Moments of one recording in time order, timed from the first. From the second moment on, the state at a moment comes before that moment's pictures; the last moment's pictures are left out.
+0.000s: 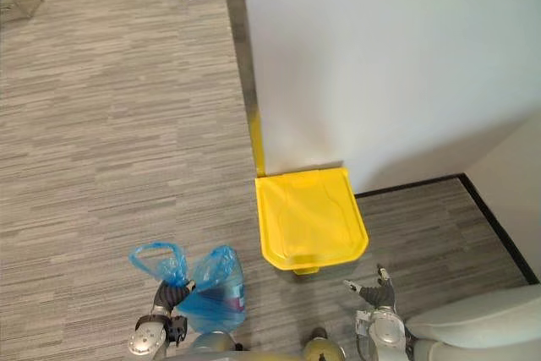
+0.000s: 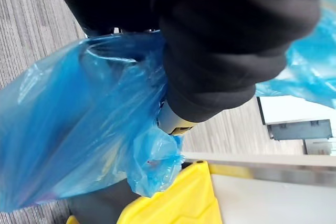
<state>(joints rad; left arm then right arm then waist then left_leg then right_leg) 0.26 0.08 0.01 0.53 0.05 -0.17 0.07 0.09 -0.11 -0.23 0.70 -0.09 -0.11 -0.17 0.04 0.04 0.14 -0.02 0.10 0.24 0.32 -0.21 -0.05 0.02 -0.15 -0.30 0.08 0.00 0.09</state>
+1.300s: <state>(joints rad) 0.14 0.10 -0.11 0.54 0.04 -0.16 0.16 0.16 0.01 -0.37 0.18 -0.16 -0.10 -0.44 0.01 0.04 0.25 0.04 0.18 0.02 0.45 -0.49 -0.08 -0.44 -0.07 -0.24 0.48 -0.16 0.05</state>
